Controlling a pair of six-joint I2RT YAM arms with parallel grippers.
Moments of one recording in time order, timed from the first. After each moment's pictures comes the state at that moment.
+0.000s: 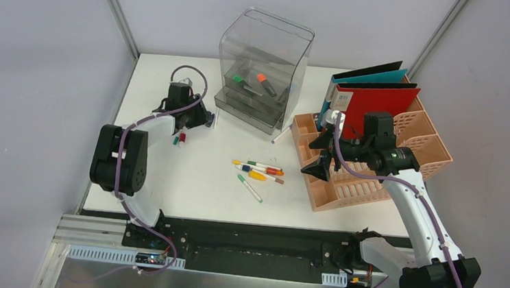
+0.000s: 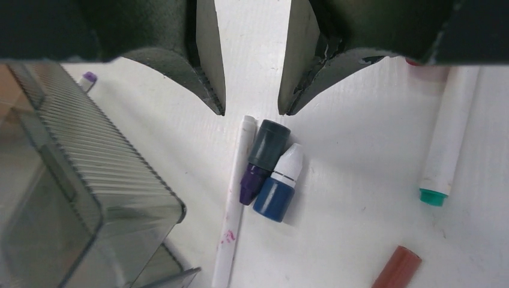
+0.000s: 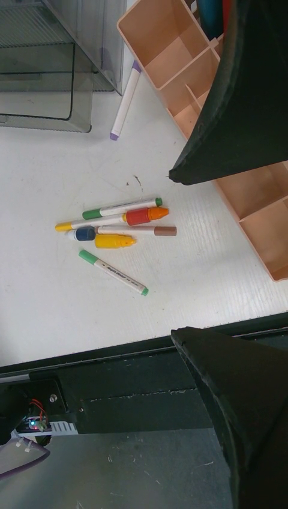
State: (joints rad) left arm -0.12 1.64 0.93 0.00 0.14 -0.58; right arm 0.26 1.05 1.00 -0.74 -0.98 -0.56
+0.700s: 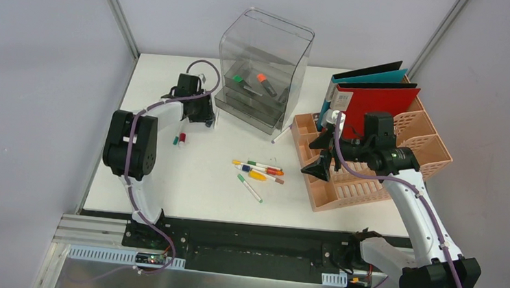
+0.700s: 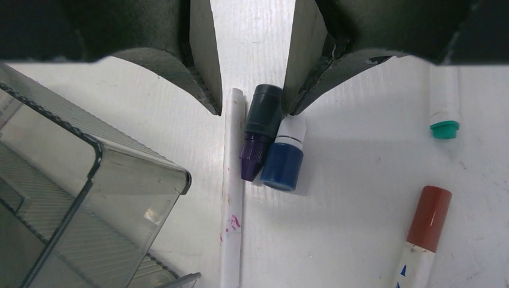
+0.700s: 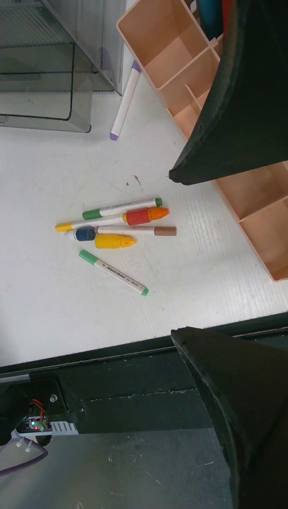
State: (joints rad) left arm -0.13 1.84 1.17 -0.20 0.17 -0.34; right arm 0.26 1.05 1.00 -0.74 -0.98 -0.56
